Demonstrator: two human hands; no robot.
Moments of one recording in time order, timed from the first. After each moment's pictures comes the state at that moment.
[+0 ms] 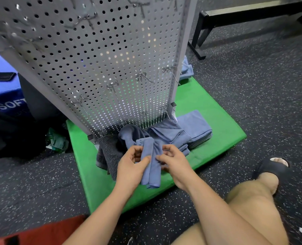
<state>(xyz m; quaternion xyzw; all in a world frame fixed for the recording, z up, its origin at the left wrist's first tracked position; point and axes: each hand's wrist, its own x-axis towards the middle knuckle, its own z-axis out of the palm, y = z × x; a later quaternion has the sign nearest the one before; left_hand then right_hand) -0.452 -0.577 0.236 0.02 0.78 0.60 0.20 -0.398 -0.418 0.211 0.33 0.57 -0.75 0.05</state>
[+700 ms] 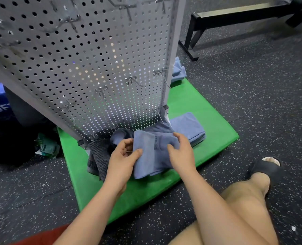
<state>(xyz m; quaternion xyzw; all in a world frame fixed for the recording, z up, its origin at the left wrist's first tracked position) -0.478 -0.559 0.251 -0.01 0.72 0.66 0.22 -0.416 -0.367 0.212 0.39 0.77 -0.49 -0.08</state>
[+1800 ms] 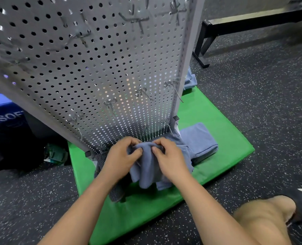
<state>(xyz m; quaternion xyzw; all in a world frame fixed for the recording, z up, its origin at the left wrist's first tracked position) -0.563 -0.574 0.252 0.21 0.88 0.41 0.14 -0.475 -0.399 0.233 0.21 0.84 -0.50 -0.07</state>
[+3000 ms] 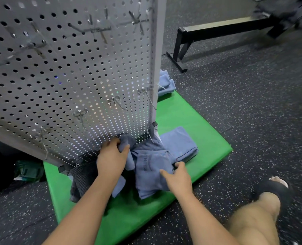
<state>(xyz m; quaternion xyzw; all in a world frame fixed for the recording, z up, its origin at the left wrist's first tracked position) -0.584 -0.511 0.194 0.13 0.96 0.24 0.04 -0.410 -0.337 0.149 0.49 0.77 -0.40 0.05</state>
